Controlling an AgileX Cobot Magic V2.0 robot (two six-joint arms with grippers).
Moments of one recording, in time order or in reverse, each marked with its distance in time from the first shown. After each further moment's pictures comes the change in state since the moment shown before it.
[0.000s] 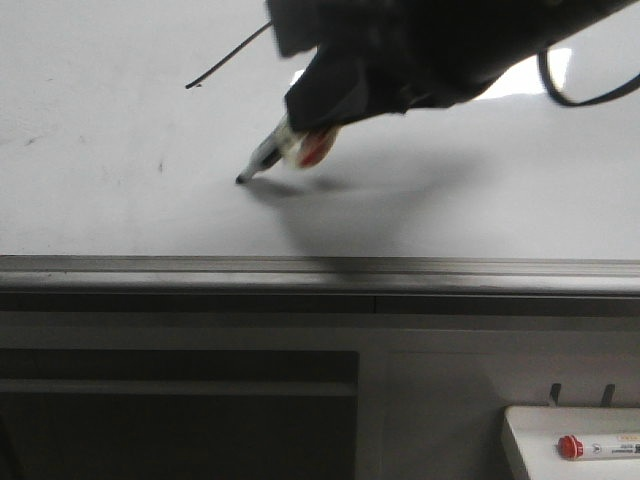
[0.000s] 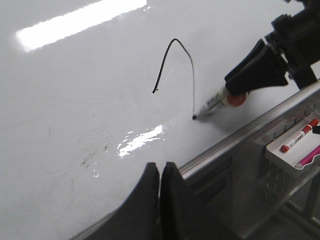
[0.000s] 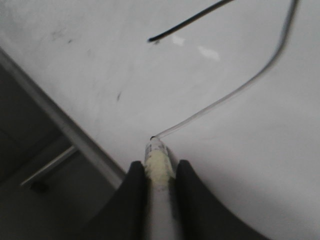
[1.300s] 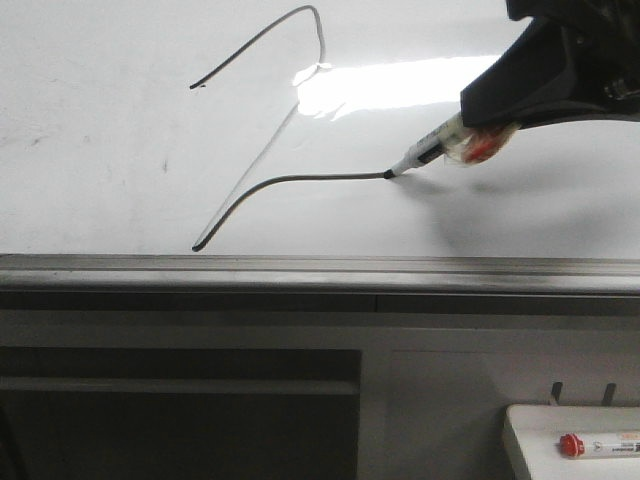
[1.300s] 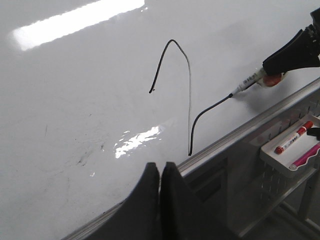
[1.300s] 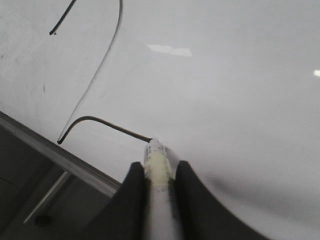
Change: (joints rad) left arm 0.000 0.000 0.000 -0.018 -0.001 0.000; right arm -0.298 -0.262 0.192 0.104 0.129 0.008
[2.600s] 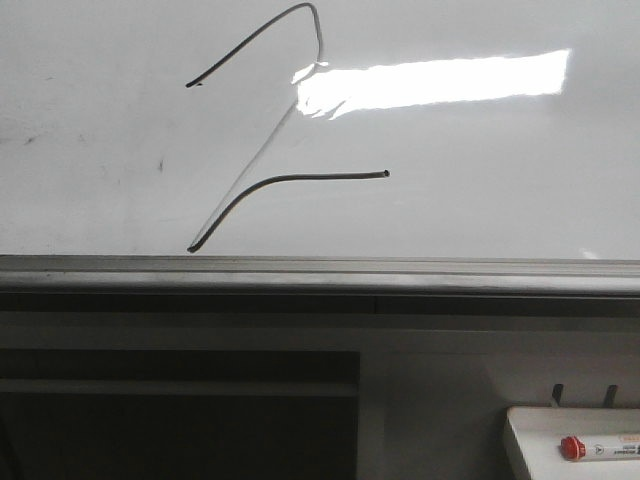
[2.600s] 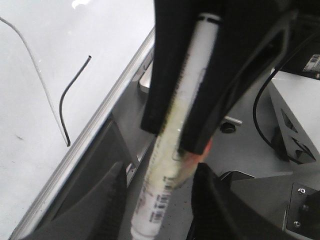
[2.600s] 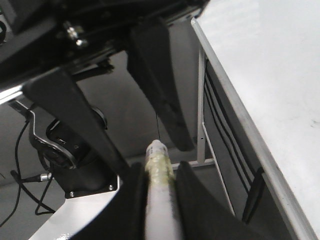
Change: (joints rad) left arm 0.000 0.579 -0.424 -0.462 0.426 0.510; right arm 0.558 0.127 -0.450 -0.137 0.293 -0.070
